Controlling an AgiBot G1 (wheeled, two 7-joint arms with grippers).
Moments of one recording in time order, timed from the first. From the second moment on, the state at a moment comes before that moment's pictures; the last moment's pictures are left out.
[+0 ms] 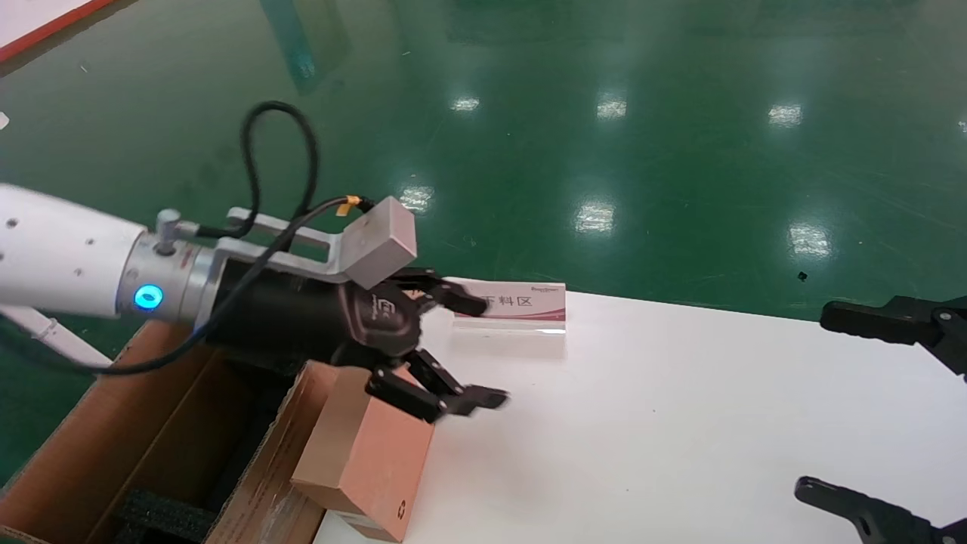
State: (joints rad) left arm -1.40 0.59 0.52 -1.35 1.27 1.50 -0.67; right arm 1.08 -0.61 -0.28 1.28 -0.73 -1.50 0.19
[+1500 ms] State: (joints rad) left arm -2.06 0.68 1.35 -1.36 1.50 1.58 -1.39; right arm 1.08 -0.61 -0.28 1.28 -0.73 -1.49 0.18
